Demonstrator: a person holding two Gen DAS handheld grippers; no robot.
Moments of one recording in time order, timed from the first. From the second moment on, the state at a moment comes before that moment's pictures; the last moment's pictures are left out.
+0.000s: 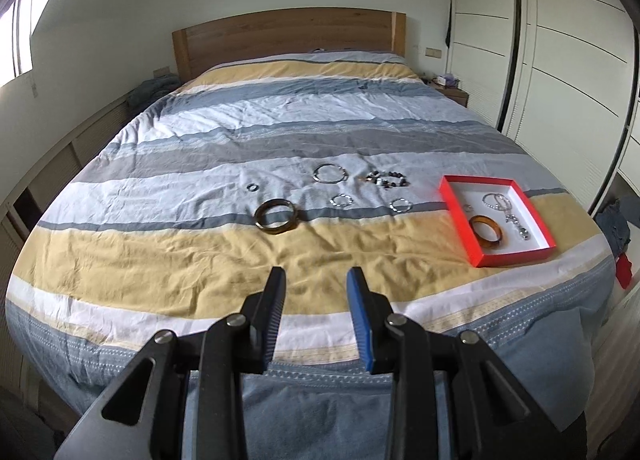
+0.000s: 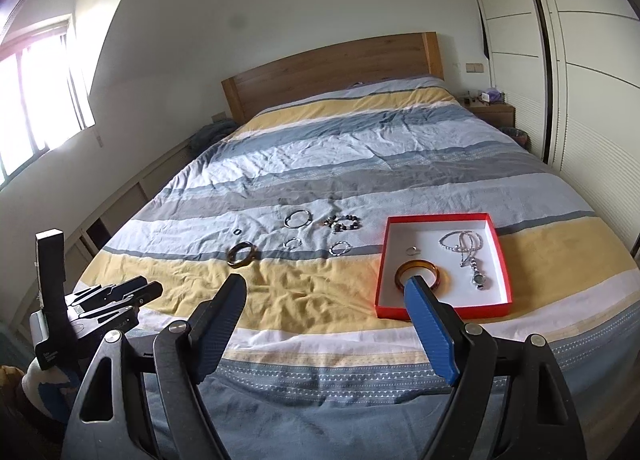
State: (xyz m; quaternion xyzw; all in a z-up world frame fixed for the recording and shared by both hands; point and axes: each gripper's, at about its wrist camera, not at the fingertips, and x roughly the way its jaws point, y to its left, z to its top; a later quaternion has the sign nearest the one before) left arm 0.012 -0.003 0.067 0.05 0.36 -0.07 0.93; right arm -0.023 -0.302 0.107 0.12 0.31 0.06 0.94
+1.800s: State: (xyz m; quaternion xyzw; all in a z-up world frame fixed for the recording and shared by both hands) left arm 0.174 0.068 -0.042 -0.01 0.43 0.04 0.90; right arm 0.153 -0.243 -0.028 0.09 0.44 0.12 0.89
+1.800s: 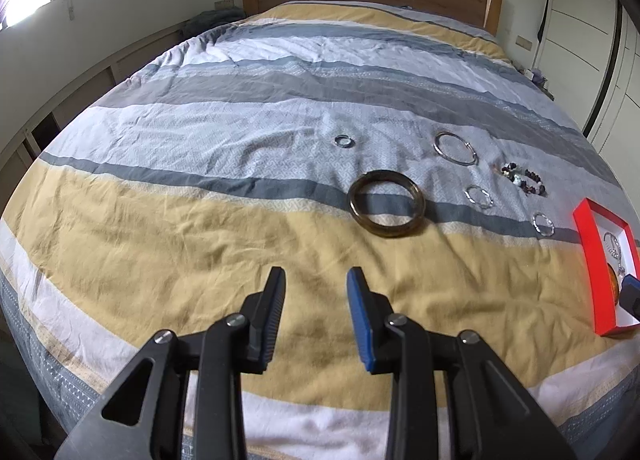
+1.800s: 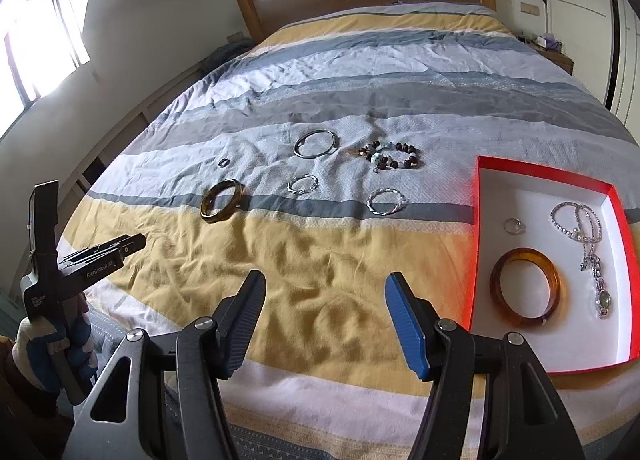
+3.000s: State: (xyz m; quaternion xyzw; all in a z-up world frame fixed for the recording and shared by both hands) left arm 0.283 0.054 -0.097 -0.01 0.46 0.02 0.89; right arm 0.245 -0.258 -0.070 0.11 0.44 0.12 0.88
